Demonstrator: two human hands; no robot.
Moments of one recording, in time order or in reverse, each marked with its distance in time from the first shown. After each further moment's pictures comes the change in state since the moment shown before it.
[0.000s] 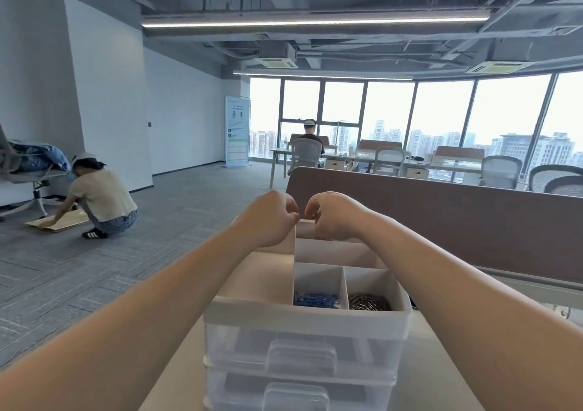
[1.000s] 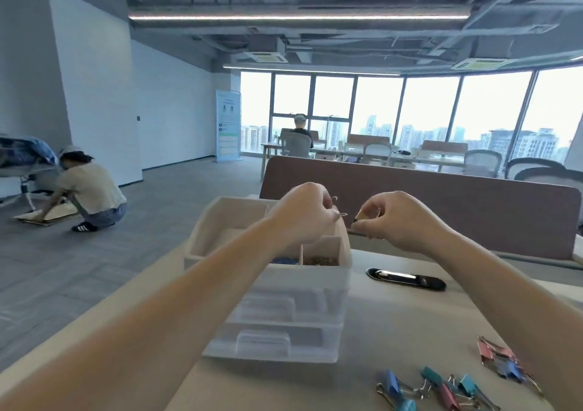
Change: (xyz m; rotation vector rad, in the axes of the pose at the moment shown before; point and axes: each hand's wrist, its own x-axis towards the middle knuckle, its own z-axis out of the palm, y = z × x) left_hand -0.066 0.122 0.024 -0.085 -0.025 0.080; right_hand -0.166 0.070 -0.040 0.311 0.209 0.199
